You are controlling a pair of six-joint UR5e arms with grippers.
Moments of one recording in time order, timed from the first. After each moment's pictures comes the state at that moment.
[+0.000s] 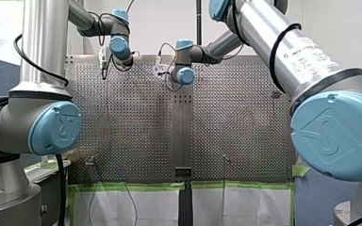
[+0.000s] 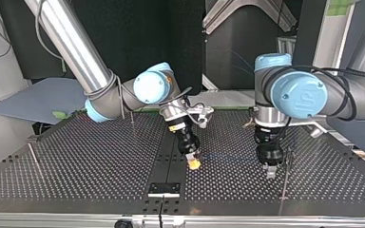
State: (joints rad) left arm -0.15 -1.66 -1.52 -3.07 -1.80 -1.56; right arm 2.35 -0.88 0.97 -0.31 1.55 1.76
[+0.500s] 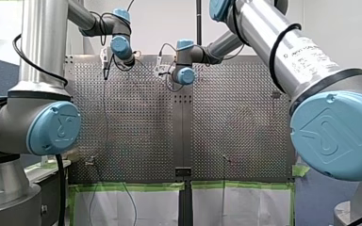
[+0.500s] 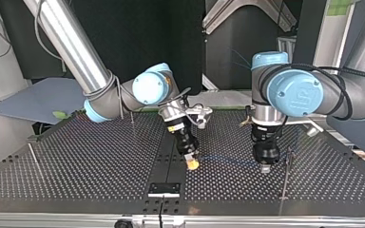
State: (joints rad) left arm -0.17 -1.66 -1.52 -3.07 -1.81 -1.57; right arm 2.35 -0.88 0.97 -0.30 1.55 1.76
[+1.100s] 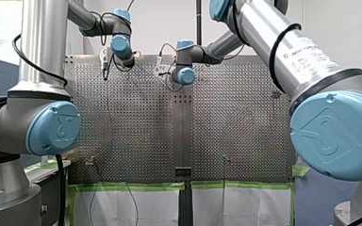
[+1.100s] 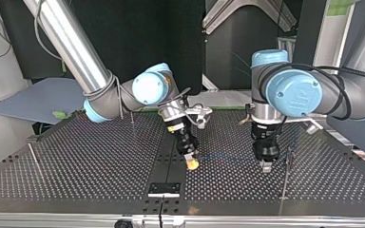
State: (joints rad) left arm -0.17 -1.66 -1.52 -3.10 -1.82 -1.58; right arm 2.35 -0.88 0.97 -0.30 1.55 1.76
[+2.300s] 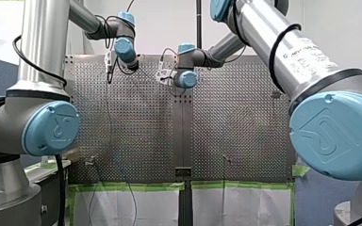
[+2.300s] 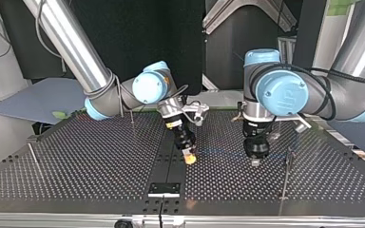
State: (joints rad) left arm -0.21 -1.69 -1.52 -3.10 -1.83 -1.60; right arm 2.34 -0.88 1.02 -0.29 1.55 1.76
